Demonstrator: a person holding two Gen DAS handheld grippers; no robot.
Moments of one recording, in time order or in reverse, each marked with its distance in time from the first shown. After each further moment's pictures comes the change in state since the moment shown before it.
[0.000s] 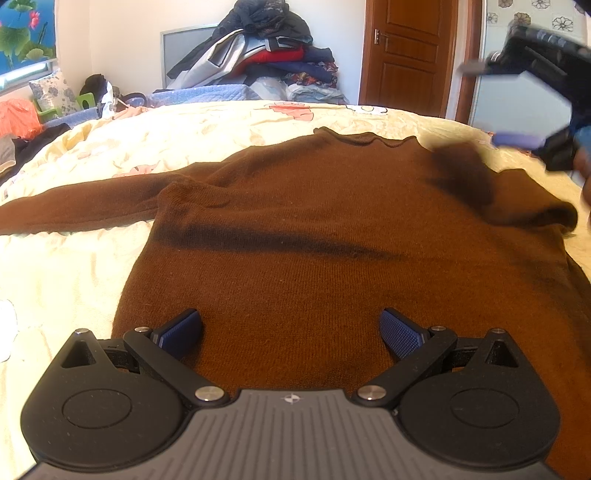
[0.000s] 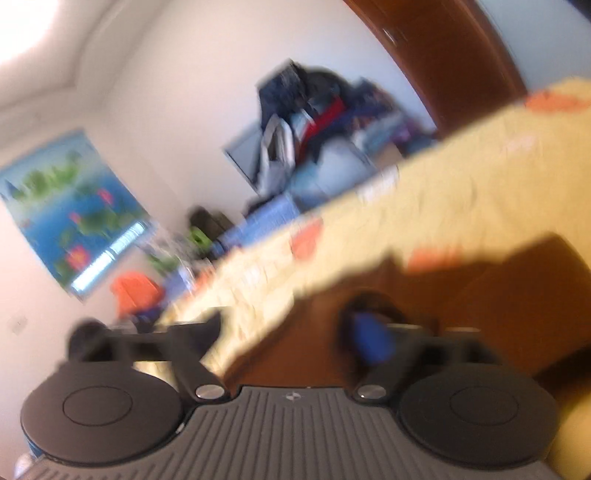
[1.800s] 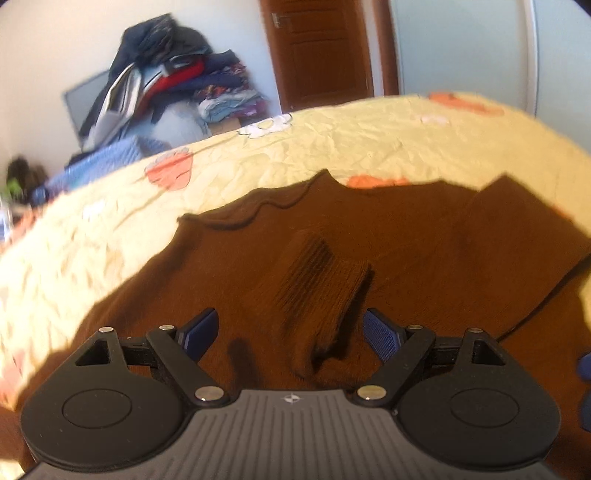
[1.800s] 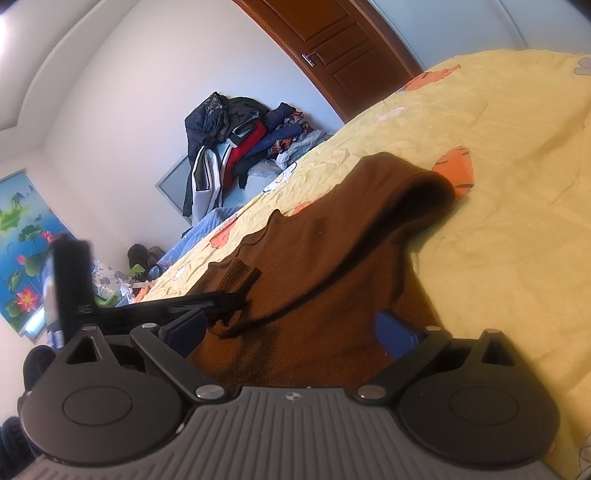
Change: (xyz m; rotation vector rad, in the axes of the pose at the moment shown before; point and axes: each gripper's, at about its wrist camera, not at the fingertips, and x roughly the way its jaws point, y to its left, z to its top) left arm 0.120 -0.123 0.124 0.358 0.011 -0.054; right arm -0.076 -0.069 -0.097 0.123 -0.131 -0.176
